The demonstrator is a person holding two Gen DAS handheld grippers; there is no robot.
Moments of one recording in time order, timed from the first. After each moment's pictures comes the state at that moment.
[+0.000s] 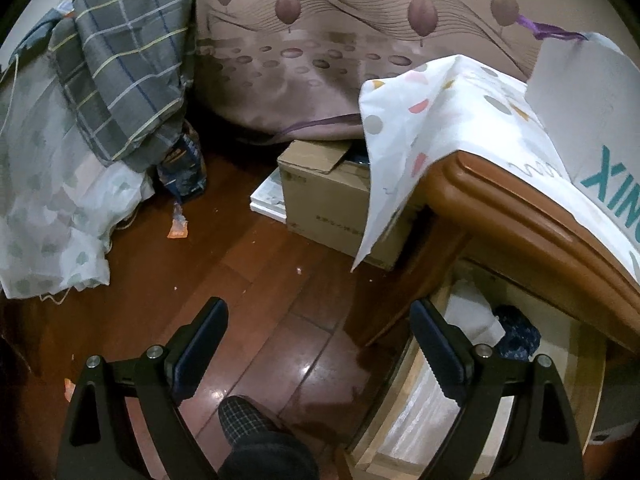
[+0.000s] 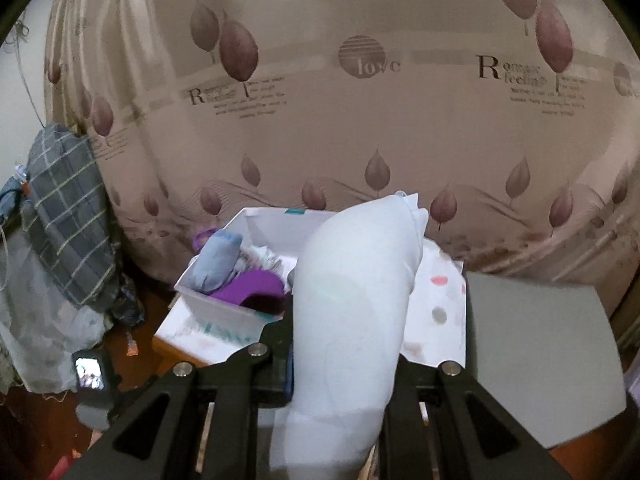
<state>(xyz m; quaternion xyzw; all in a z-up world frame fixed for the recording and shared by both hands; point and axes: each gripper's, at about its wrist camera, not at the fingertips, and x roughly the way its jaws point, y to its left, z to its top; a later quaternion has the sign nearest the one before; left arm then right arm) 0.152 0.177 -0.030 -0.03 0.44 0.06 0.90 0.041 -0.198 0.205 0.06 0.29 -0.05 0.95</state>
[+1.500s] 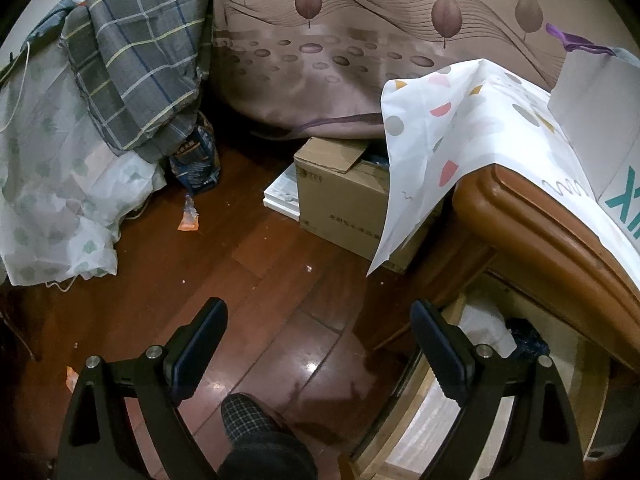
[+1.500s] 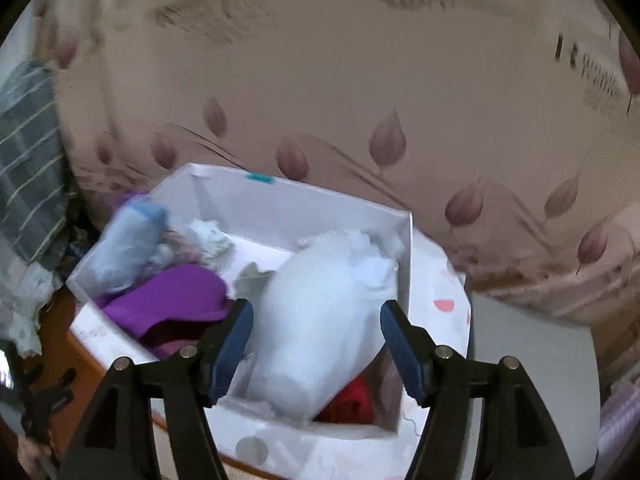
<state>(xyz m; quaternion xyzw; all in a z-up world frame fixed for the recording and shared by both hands) 0.160 0.184 -0.033 -0.04 0.44 0.09 0.89 0.155 -0.205 0.139 -0.03 0.35 -0.06 0.94</state>
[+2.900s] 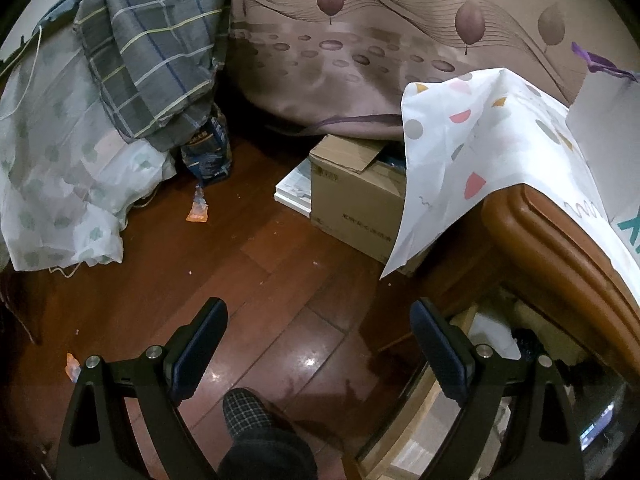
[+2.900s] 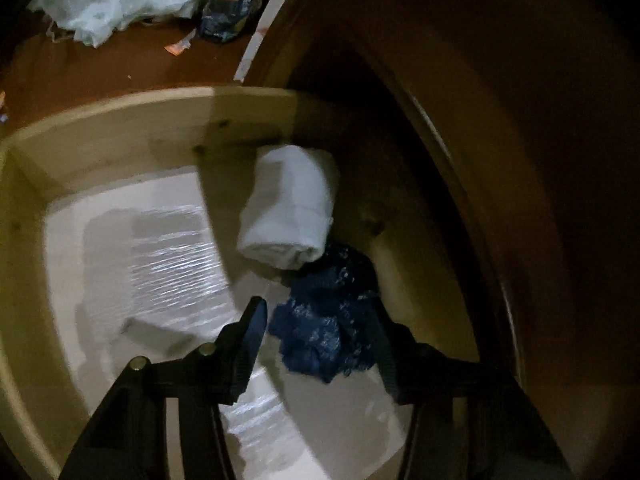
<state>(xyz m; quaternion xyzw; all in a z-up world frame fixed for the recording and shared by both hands) 0.161 0.201 -0.030 -0.06 0.45 0.11 0.89 0.144 -0.013 -0.183 -0.40 0.40 0.15 0.81</state>
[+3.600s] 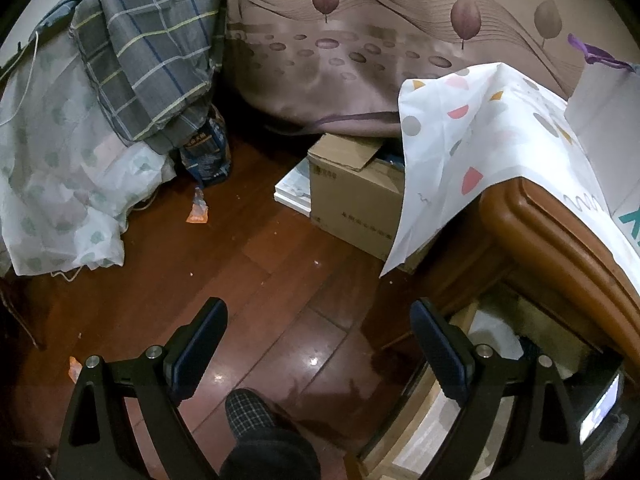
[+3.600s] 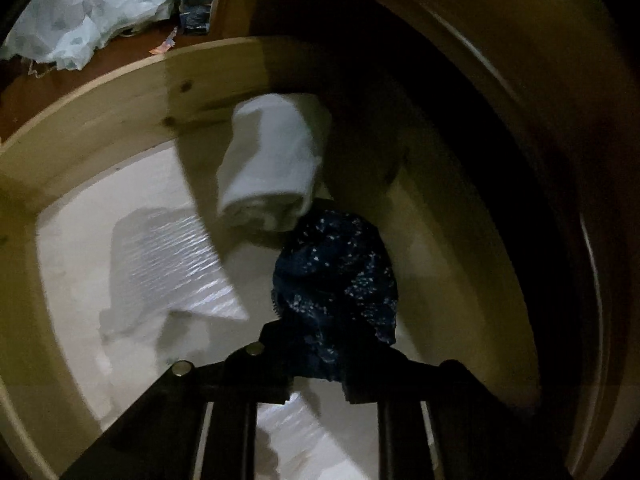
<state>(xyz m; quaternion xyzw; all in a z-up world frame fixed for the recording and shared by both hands) 0.162 0.197 -0.033 -0.05 0.45 0.10 0.88 0.173 -0.044 -0.193 -0.30 0.49 0.16 0.80</state>
